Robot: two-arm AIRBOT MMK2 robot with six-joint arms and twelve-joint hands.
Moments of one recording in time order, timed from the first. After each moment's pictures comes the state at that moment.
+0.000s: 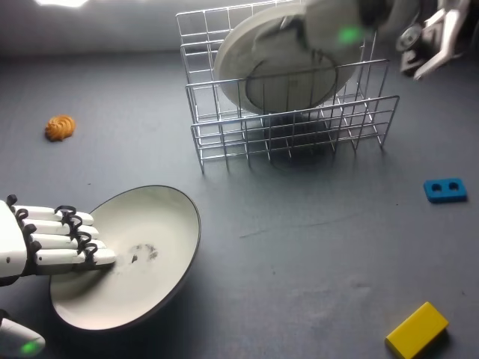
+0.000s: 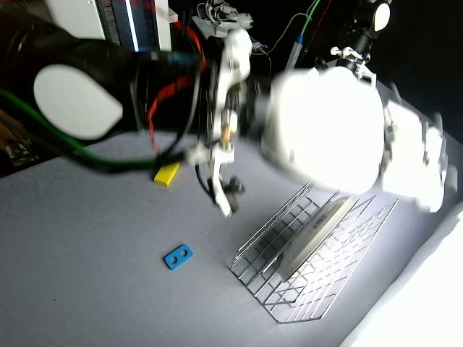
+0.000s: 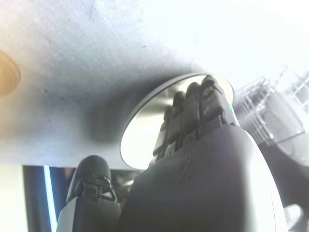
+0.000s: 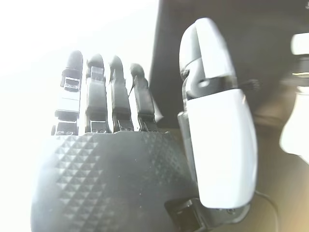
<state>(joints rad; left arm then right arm) 1.17 -0.80 1.24 1.01 -0.72 0.17 -0.11 -1.11 1.11 -0.27 0.36 -0.66</state>
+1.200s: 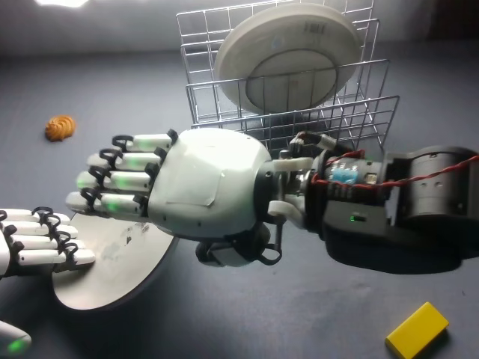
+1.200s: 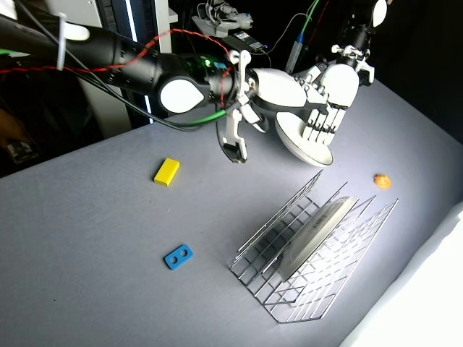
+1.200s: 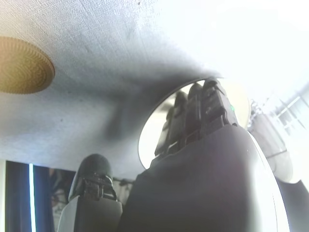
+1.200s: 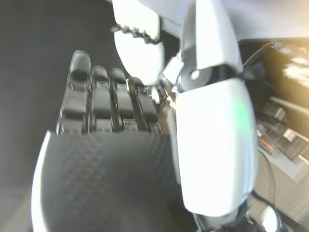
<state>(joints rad) 1.23 -0.77 1.21 0.94 -0.65 0.16 -0.35 -1.42 1.05 -0.25 0.35 -1.13</state>
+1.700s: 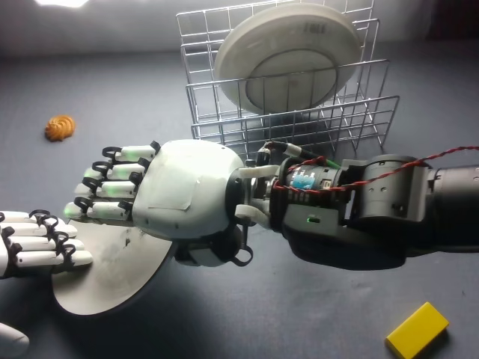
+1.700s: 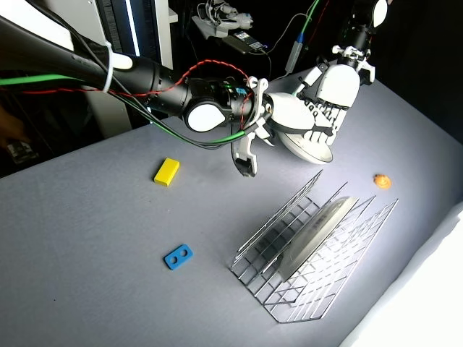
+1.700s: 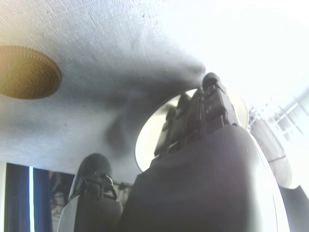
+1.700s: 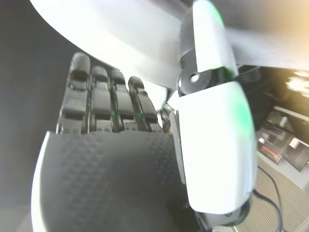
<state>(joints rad) 1.23 -0.77 1.22 0.94 -0.64 0.16 -0.38 -1.56 1.21 -0.23 0.35 -1.14</state>
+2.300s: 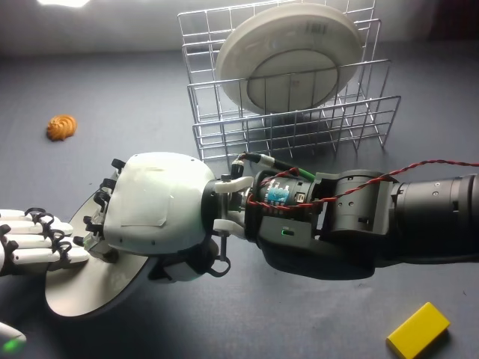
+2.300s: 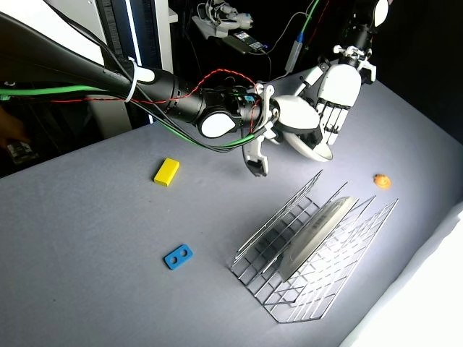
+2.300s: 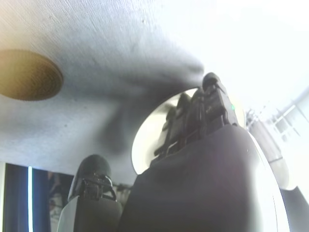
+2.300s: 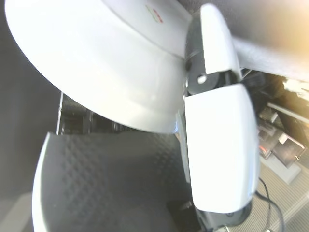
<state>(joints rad) 1.21 -0.76 1.22 0.93 -0.64 0.15 -0.40 -1.65 1.29 -0.23 0.40 -1.16</state>
